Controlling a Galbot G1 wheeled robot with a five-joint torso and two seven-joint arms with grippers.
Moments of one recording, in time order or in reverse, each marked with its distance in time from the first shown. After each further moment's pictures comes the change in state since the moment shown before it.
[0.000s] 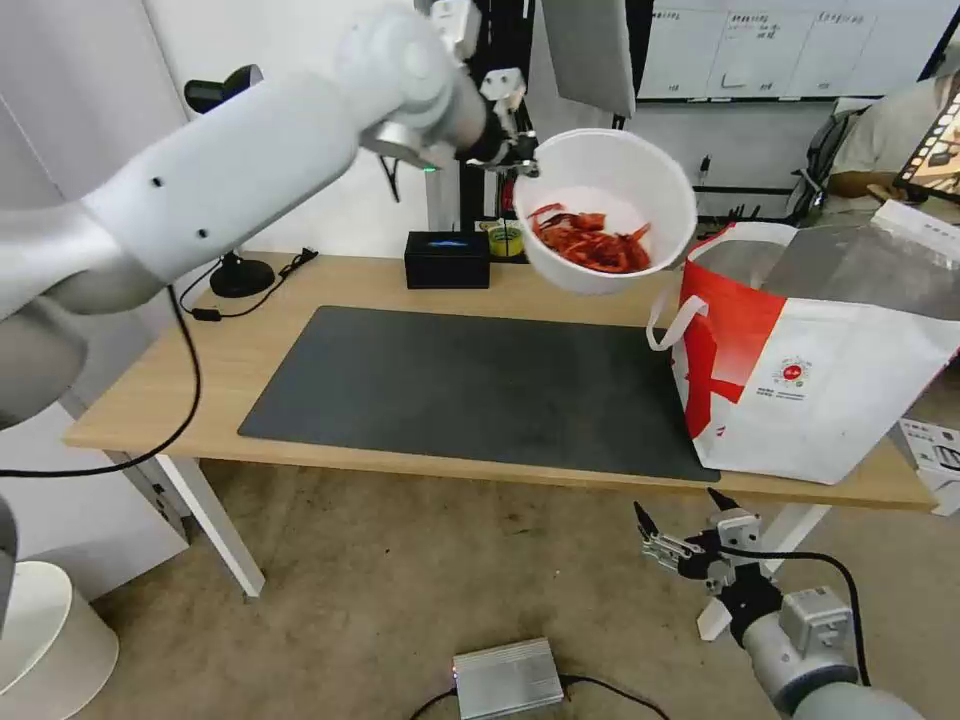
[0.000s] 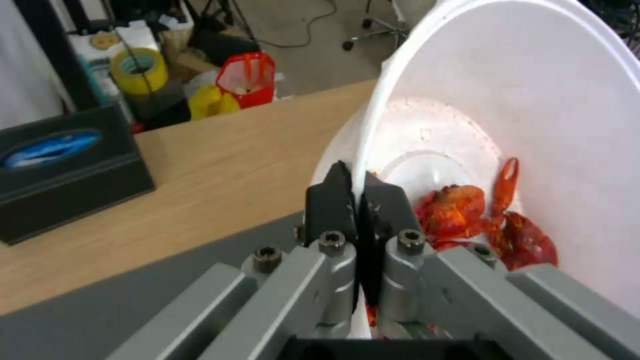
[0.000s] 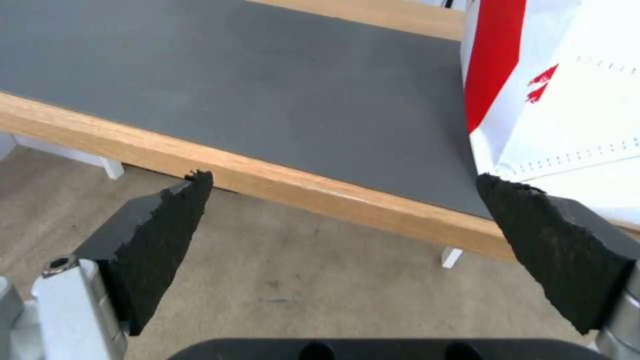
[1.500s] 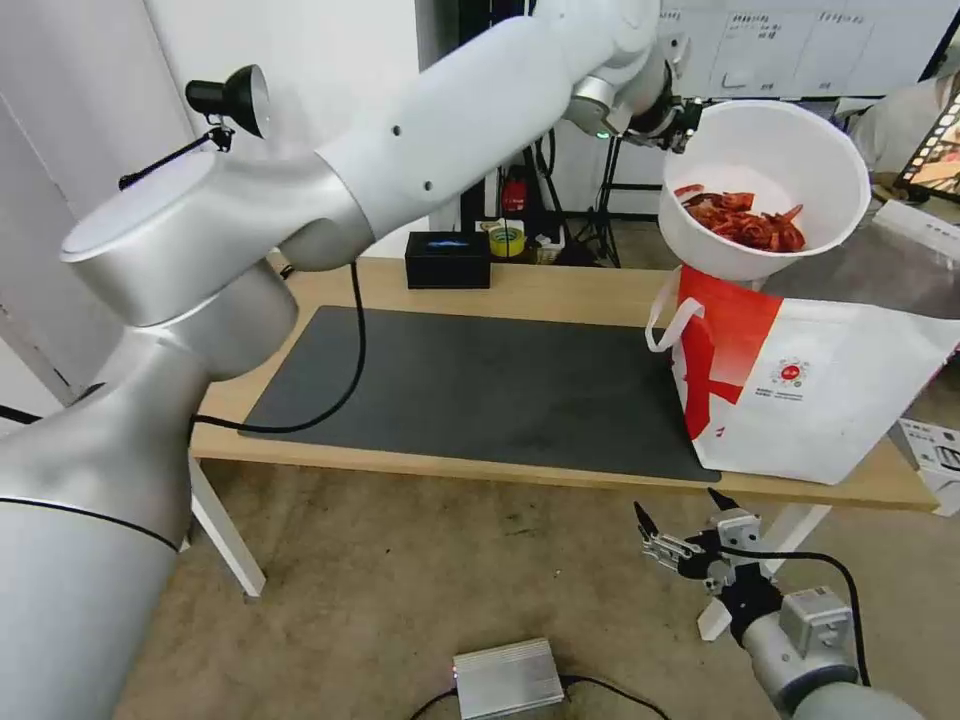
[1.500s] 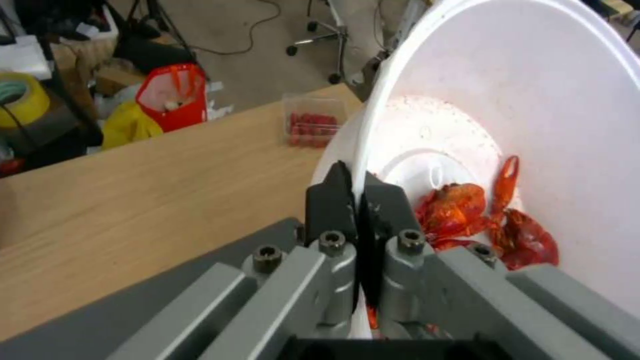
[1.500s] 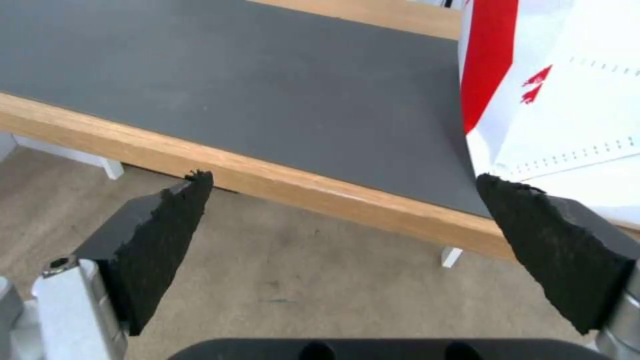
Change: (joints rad) left arm -0.023 -0.395 -0.056 0.327 0.060 0.000 0.024; right arm 0.000 0.000 0.000 0.000 0.000 0.000 0.000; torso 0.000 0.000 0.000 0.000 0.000
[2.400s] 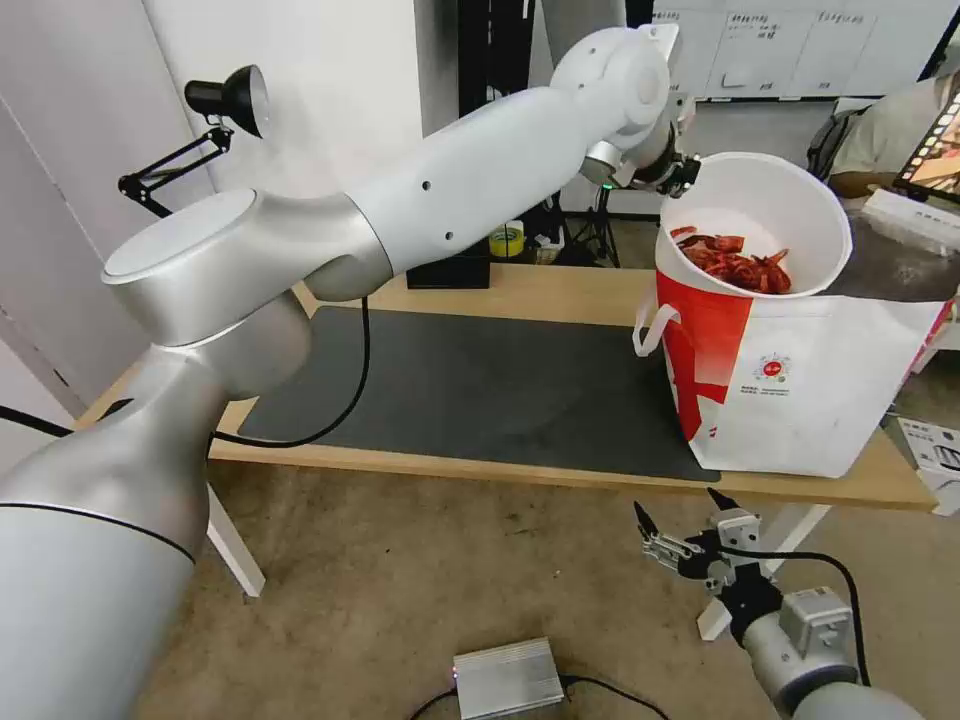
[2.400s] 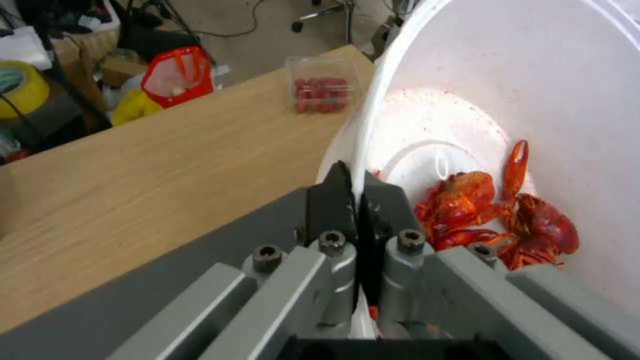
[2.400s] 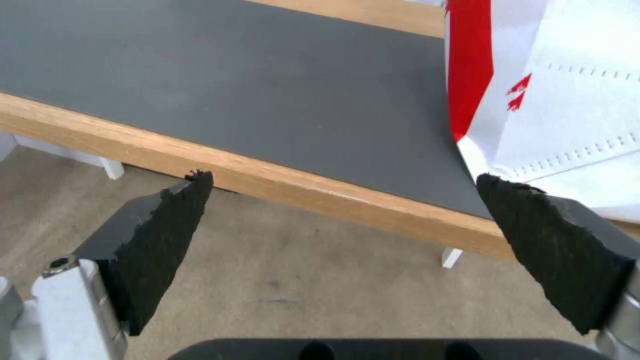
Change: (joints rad) left arm 0.057 0.003 0.052 -0.059 0.074 0.000 0.010; right arm 0.000 0.000 0.000 0.000 0.000 0.000 0.000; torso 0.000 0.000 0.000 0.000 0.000
